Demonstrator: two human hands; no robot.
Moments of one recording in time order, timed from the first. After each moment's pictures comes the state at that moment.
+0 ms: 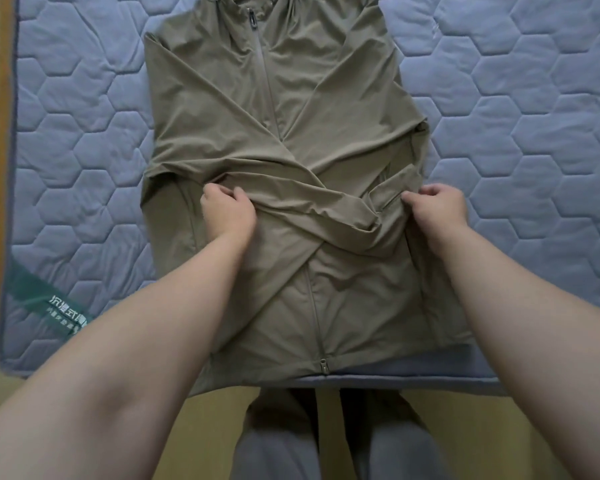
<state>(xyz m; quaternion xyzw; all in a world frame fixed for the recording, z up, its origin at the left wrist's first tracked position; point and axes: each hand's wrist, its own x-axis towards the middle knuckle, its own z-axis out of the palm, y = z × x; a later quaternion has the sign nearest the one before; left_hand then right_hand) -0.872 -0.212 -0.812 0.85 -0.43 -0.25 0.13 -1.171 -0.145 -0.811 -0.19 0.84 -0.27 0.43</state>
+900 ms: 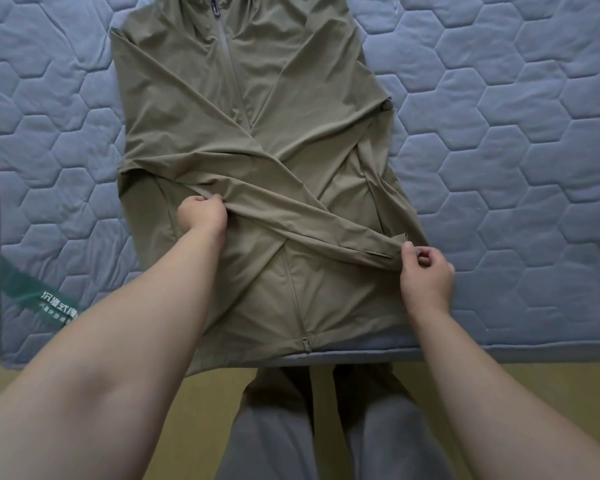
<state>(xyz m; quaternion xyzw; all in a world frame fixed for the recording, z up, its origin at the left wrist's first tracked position) -0.864 -0.198 -0.833 0.88 -0.27 -0.34 0.19 -1.152 0.006 -0.803 -0.12 0.89 -0.26 0.36</state>
